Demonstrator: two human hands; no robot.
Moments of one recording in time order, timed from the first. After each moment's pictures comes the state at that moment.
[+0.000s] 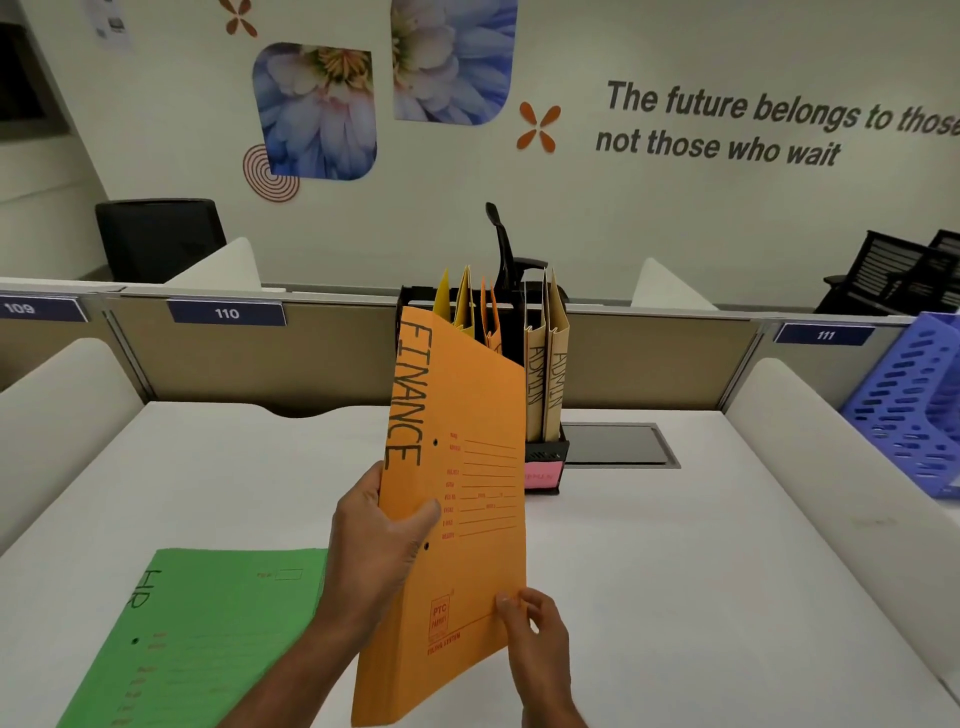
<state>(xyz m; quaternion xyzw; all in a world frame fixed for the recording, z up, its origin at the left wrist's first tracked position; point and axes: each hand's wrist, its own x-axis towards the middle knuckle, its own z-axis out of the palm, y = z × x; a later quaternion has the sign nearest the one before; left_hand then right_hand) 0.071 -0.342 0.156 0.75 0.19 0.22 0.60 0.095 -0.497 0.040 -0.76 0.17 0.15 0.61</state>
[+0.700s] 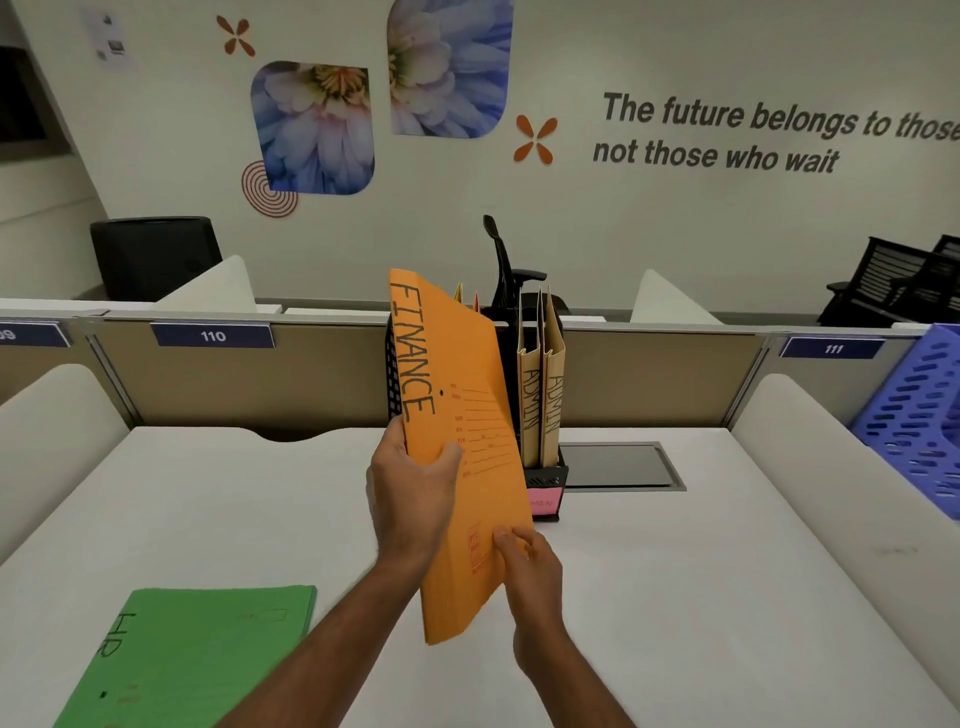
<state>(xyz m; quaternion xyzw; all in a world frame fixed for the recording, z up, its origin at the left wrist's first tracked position) 0.166 -0.359 0.183 0.73 0.22 0.34 0.56 0.186 -0.472 0.076 -0.70 0.13 0.14 0.69</state>
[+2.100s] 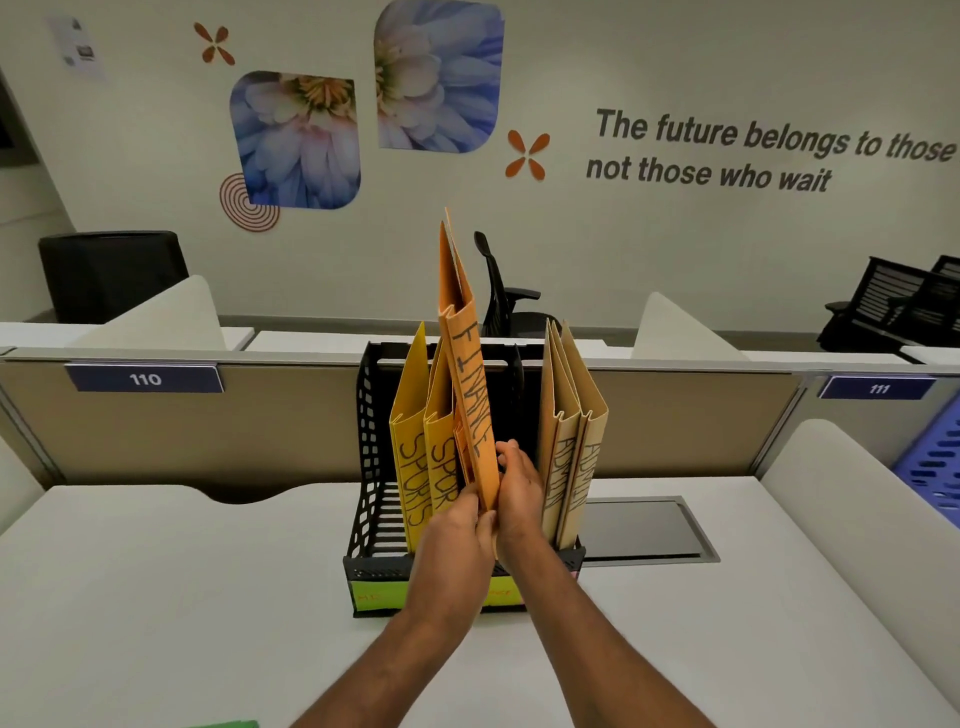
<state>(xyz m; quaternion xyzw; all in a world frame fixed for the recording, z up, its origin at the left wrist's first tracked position) 0.299 -0.344 0.106 0.88 0.10 0.22 0.42 0.397 -0.393 0.097 -0.61 0.05 0.08 0.79</state>
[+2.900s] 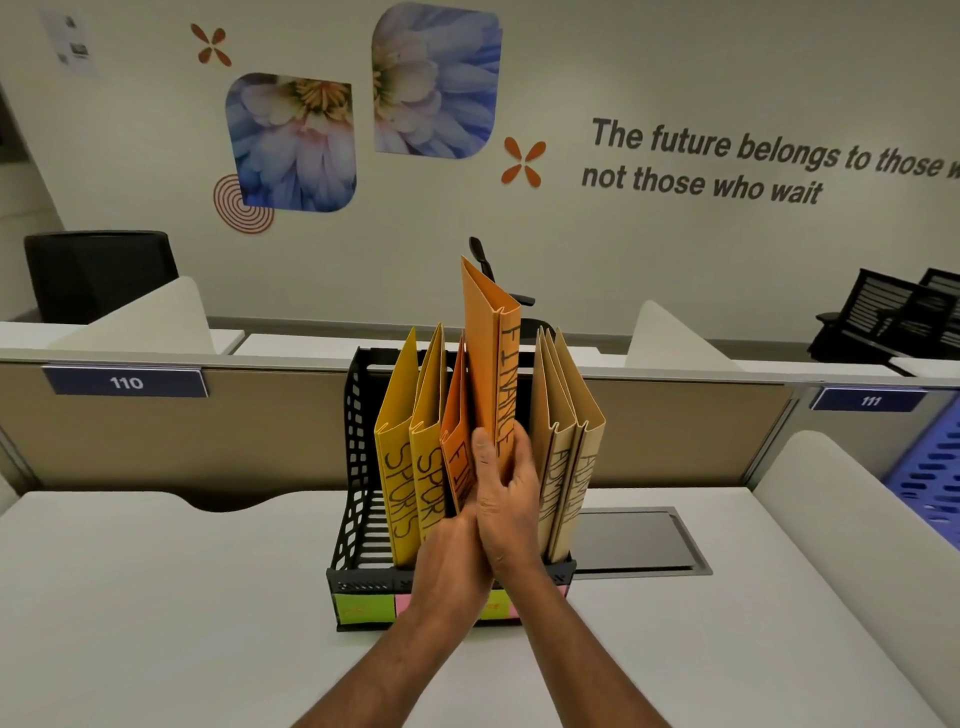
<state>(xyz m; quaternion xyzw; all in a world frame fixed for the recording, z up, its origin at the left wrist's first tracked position) 0.322 -0.347 0.096 0.92 0.07 0.17 0.36 0.374 -0.400 0.122 -0.67 -0.11 -0.01 0.74</state>
